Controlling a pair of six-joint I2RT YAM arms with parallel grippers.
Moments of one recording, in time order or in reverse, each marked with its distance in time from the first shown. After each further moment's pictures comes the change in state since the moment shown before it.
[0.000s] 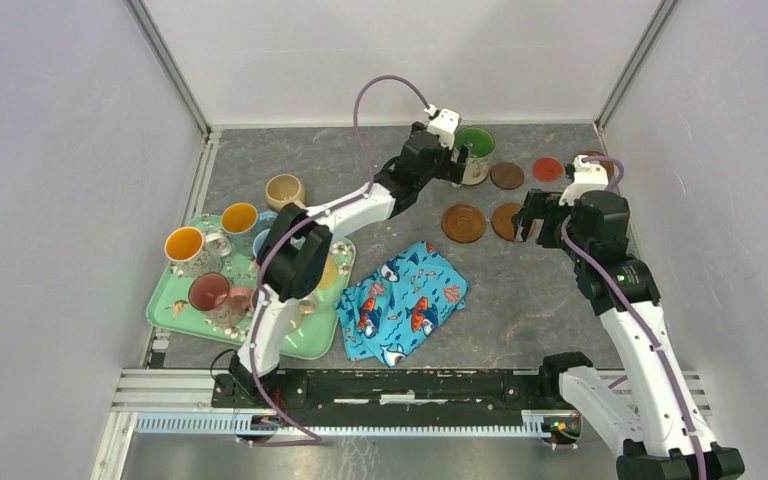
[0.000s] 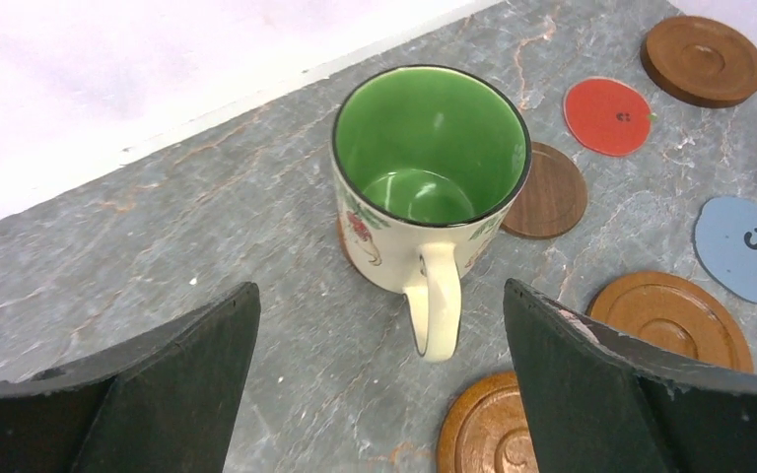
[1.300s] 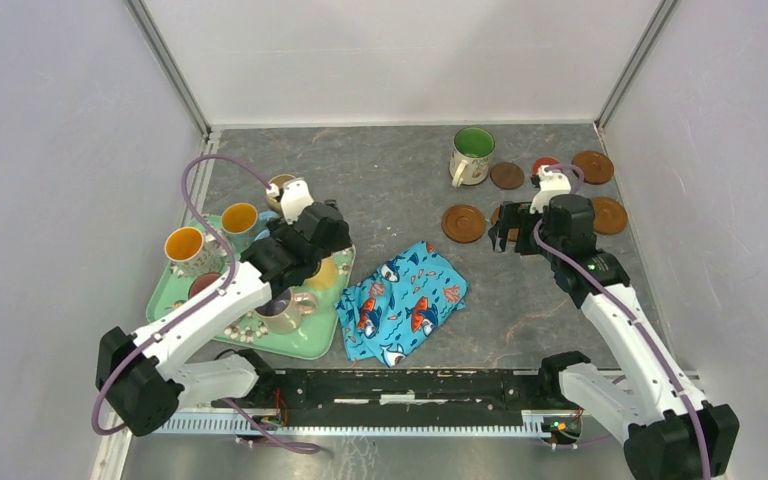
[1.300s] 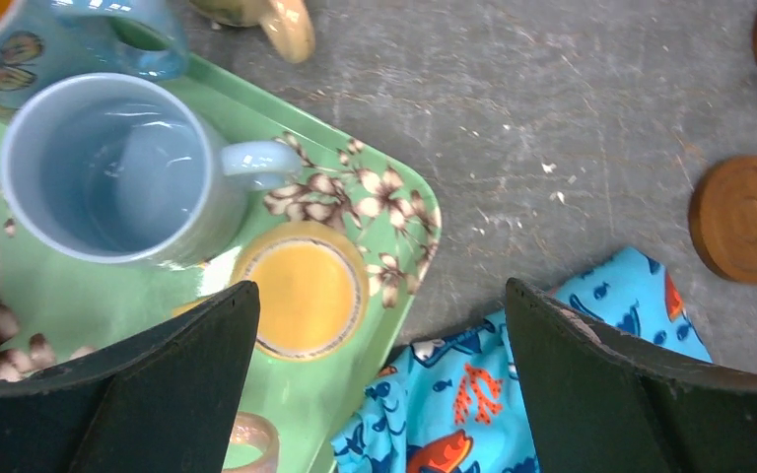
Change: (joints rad) left arm 0.011 -1.103 -0.861 -0.800 -0.480 -0.734; right arm 0.067 0.091 -0.150 0.148 -0.059 -0.014
